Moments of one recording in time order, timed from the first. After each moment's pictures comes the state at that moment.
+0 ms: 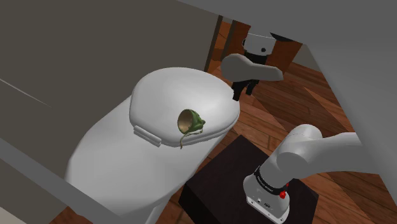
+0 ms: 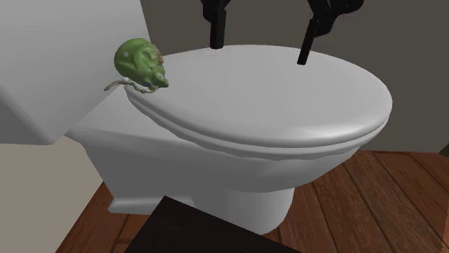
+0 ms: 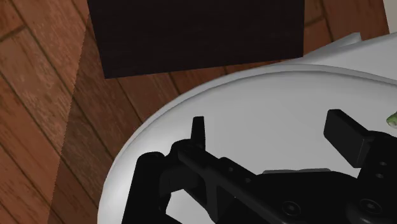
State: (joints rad) arm 0.01 -0.81 0.06 -2.43 0.09 1.47 0.08
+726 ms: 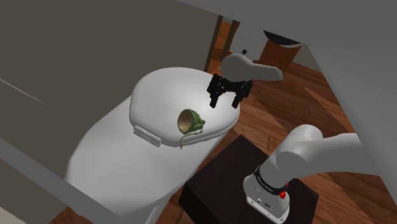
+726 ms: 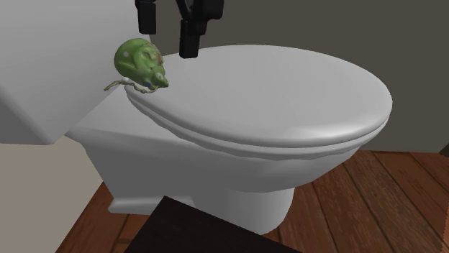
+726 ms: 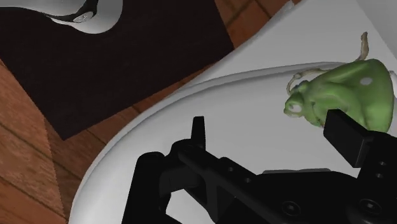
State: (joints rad) arm -0.02 -0.82 0.26 -2.44 0.38 1.55 0.53
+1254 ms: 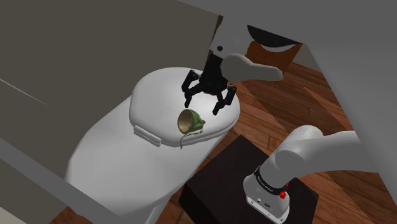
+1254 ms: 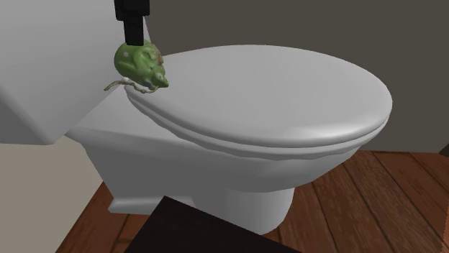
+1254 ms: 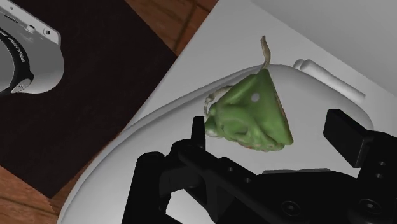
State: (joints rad) arm -0.06 -0.76 0.43 -2.38 0.56 1.69 0.87
